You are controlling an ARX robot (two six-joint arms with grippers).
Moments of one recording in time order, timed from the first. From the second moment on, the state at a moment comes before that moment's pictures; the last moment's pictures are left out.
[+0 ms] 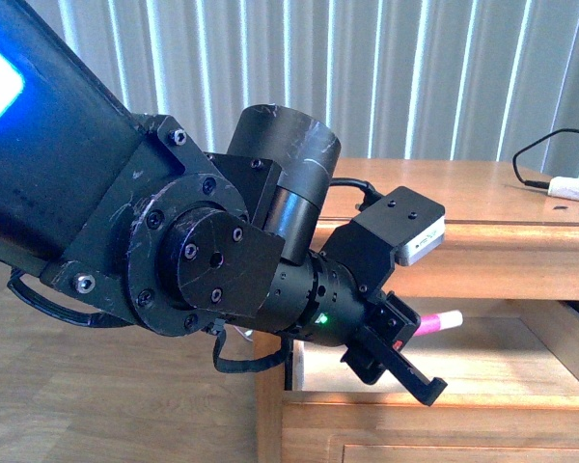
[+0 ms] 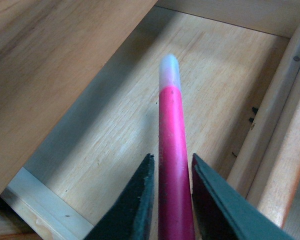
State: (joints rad) left arm -0.54 2.02 1.28 0.24 0.28 0.44; right arm 0.12 0.68 0.35 -0.08 -0.01 0.08
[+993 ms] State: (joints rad) left arm -0.41 0.91 0.37 0.37 -0.28 0.17; right arm 0.12 0.68 0.35 -0.08 -0.01 0.08
